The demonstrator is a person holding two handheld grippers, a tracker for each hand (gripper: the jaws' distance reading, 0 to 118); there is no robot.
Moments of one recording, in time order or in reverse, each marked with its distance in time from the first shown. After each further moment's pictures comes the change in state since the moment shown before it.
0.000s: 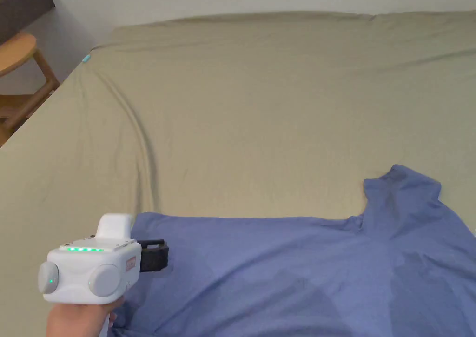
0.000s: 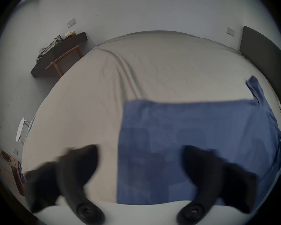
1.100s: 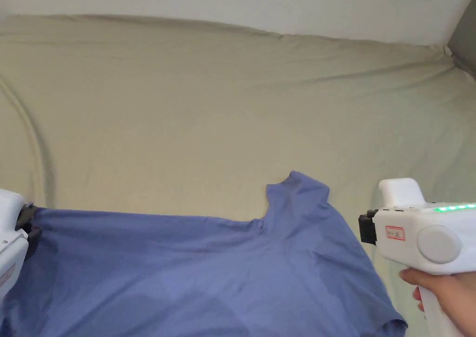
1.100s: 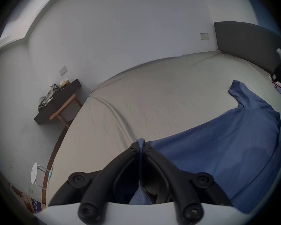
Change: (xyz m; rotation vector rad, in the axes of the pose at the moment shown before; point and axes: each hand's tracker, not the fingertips) left arm 0.042 0.023 0.112 0.302 0.000 -0.269; right arm 0.074 0.013 -0.124 -0.369 0.049 -0.080
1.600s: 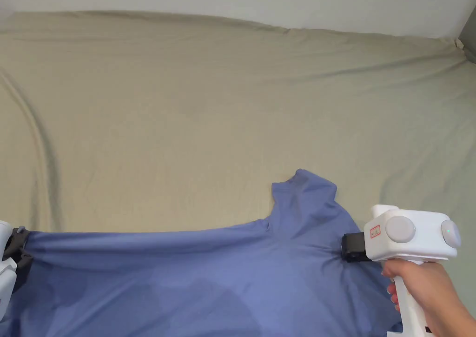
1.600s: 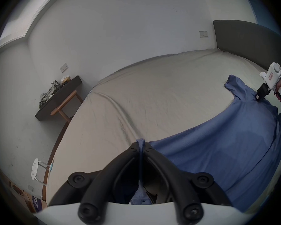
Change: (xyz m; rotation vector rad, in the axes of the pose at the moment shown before) left arm 0.001 -0.023 0.013 -0.039 0.001 0.004; right arm 0.024 -0.017 -0.115 -0.257 -0.029 -0.185
